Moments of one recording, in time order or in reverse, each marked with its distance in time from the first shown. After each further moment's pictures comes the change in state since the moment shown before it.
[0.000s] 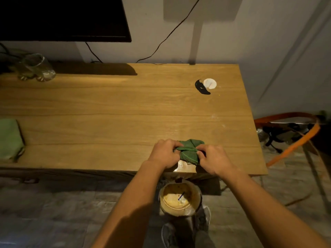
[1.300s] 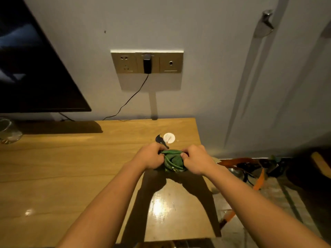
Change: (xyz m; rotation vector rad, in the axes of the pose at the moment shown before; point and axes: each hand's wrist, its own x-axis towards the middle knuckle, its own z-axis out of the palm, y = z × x) left_hand 0.118 0.183 -0.091 0.078 -0.001 0.122; right_hand 0.094 0.053 -0.202 0.059 0.043 -0.033
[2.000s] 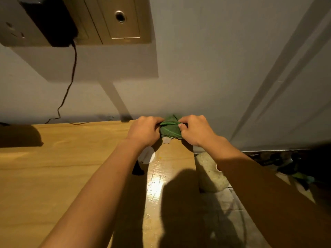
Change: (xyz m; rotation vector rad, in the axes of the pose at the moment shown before) left_hand 0.265 -0.007 0.033 0.267 0.220 0.077; right_hand 0.245 0.124 -0.025 0.047 0.054 -0.002
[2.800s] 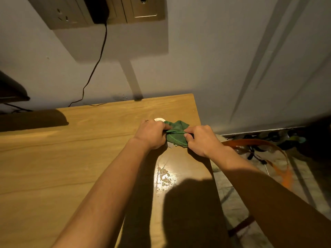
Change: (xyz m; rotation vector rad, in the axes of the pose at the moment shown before) left_hand -0.109 -0.006 0.002 0.231 -0.207 0.129; right_hand -0.131 -0.020 0.058 -0.029 -0.009 0.045
